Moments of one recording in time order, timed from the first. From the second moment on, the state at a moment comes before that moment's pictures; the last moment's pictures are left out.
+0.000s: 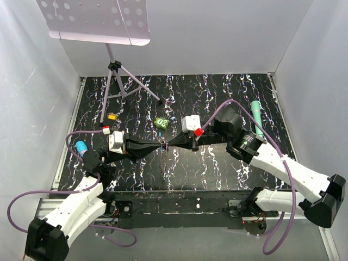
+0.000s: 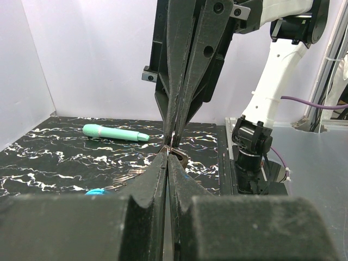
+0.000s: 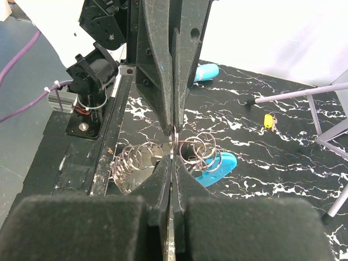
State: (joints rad) left arm -0.41 0.72 0.34 1.01 0.91 -0.46; right arm 0.91 1.11 1.05 -0.09 -0.74 -0.33
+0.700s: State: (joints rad) left arm -0.41 0.72 0.34 1.01 0.91 -0.46; right arm 0.91 1.12 1.05 -0.09 -0.73 -0.32
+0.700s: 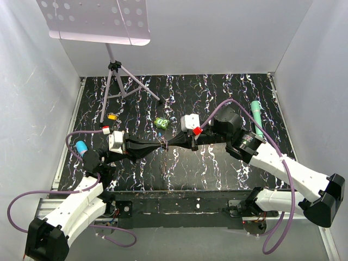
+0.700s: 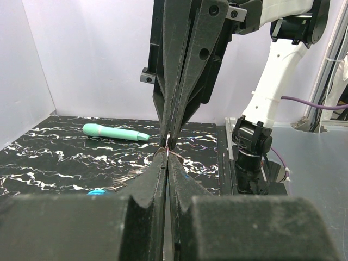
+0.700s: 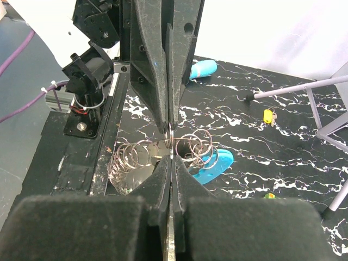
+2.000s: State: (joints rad) left arm -0.41 0.72 0.34 1.01 0.91 -0.46; right arm 0.91 1.12 1.05 -0.09 -0.73 -0.32
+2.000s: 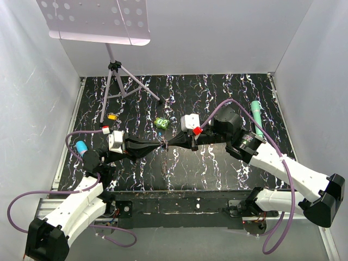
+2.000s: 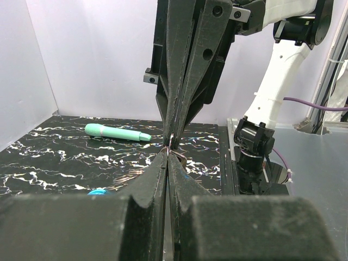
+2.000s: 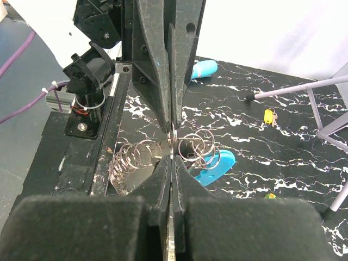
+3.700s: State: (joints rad) left arm -0.40 0.75 0.33 1.07 0.93 -0.49; right arm 0.90 1.14 1.05 -0.05 -0.75 -0.27
